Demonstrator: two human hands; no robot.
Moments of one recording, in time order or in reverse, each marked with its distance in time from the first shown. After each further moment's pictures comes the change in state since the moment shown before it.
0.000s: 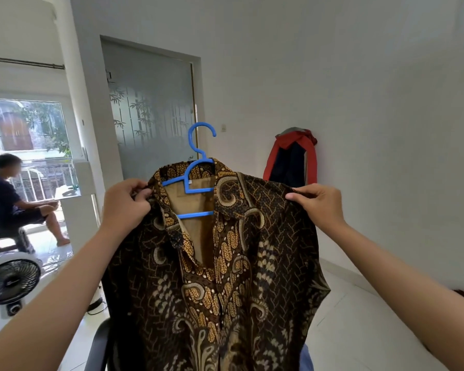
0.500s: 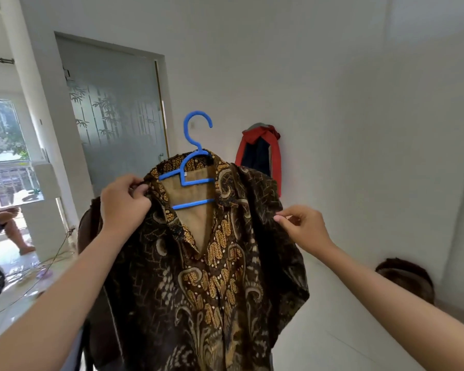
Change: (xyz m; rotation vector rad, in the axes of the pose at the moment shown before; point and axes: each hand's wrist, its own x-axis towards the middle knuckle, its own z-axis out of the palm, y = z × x) left_hand -0.072 0.106 -0.006 -0.054 0.058 0.025; right_hand -0.103 -0.020 -0.111 -0.152 -0.101 0.019
